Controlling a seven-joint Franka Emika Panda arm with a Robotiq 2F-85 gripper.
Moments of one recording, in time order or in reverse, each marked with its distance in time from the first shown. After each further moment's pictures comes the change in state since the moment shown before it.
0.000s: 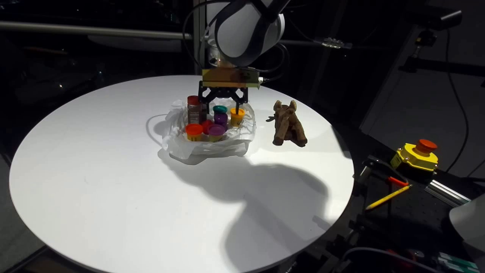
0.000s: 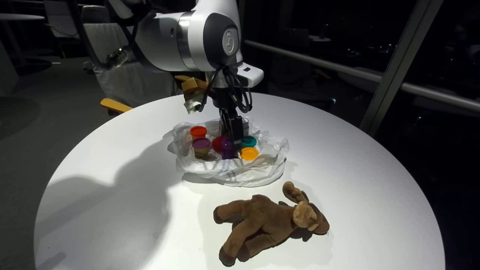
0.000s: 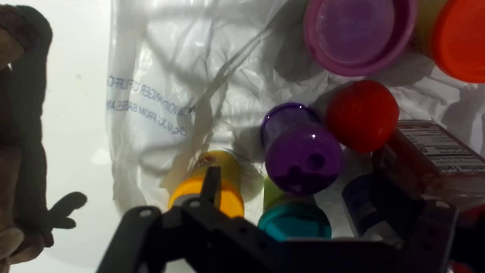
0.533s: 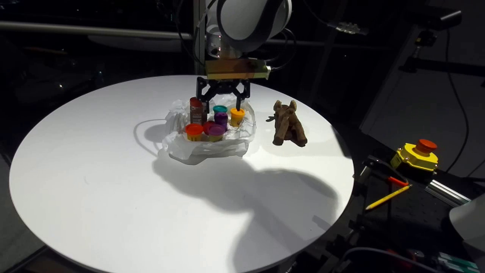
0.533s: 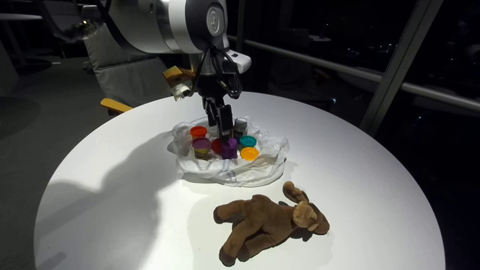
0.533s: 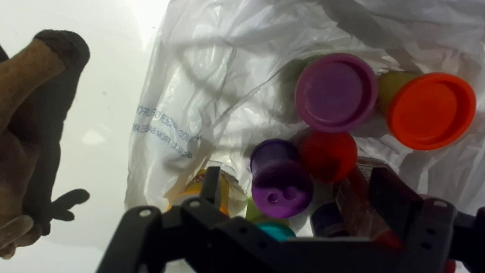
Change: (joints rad) arm -0.007 -0.102 0.055 -0.084 -0.020 -0.045 -0.099
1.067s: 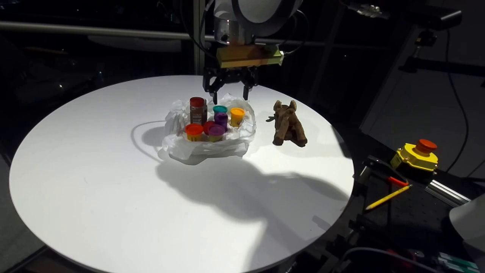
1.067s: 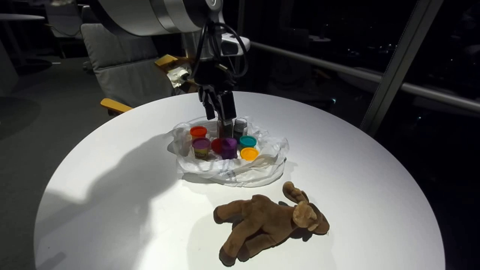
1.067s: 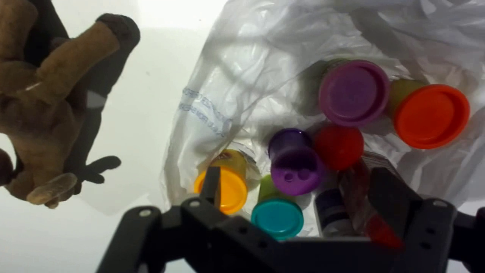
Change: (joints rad) arm -0.012 -0.118 0.013 -0.087 -0.099 -0.023 -0.024
